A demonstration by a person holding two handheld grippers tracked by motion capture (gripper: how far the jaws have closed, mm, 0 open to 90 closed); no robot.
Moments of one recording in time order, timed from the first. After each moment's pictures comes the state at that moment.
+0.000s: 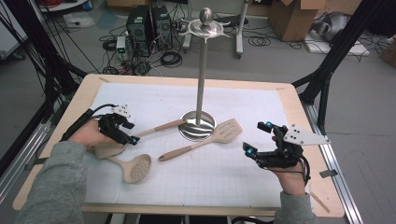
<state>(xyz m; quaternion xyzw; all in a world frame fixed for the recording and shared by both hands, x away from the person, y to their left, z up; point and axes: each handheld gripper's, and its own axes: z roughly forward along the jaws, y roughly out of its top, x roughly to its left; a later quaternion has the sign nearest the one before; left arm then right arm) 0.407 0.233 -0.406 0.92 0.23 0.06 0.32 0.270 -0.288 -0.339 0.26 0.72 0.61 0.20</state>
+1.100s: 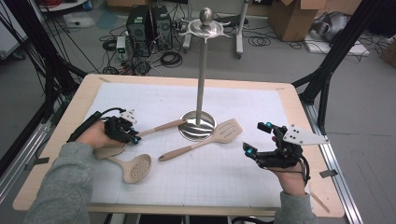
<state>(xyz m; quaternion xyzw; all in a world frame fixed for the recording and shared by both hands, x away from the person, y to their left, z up) 0.408 0.219 -0.418 0.94 0.20 0.07 0.26 0.272 -0.289 -0.341 0.26 0.72 0.61 0.20</state>
